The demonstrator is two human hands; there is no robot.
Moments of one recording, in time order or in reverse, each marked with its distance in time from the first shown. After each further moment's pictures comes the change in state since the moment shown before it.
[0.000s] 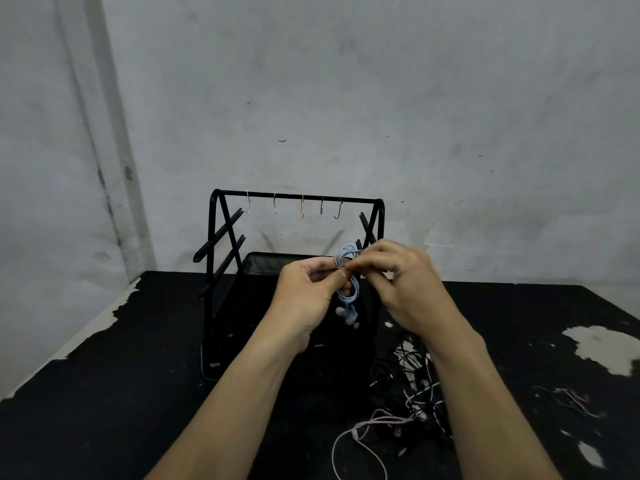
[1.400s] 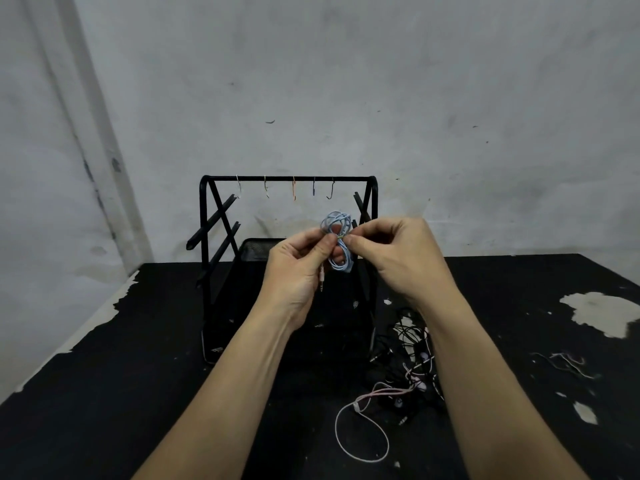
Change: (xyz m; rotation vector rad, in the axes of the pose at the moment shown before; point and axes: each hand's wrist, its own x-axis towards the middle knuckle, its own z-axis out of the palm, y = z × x) left_hand 0.001 0.000 0.000 -0.361 -0.047 0.097; right_hand 0.005 -0.028 -0.003 0.444 0.094 0.524
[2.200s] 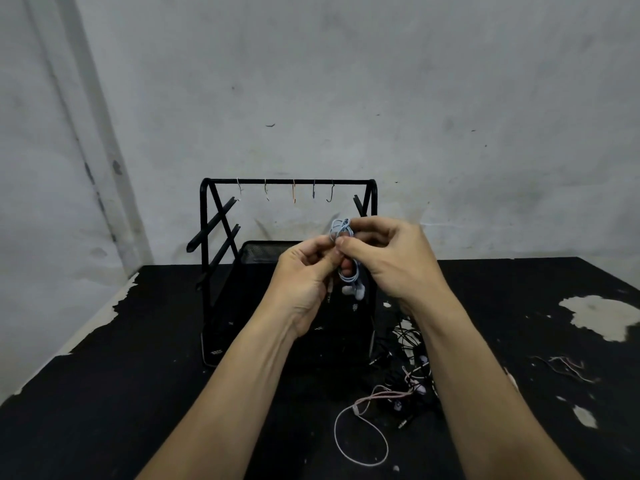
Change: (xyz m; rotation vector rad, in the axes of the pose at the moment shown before) left_hand -0.004 -0.002 0.005 -0.033 -0.060 -0.101; right_hand -0.004 -0.005 0.009 0.234 -0.024 0.097
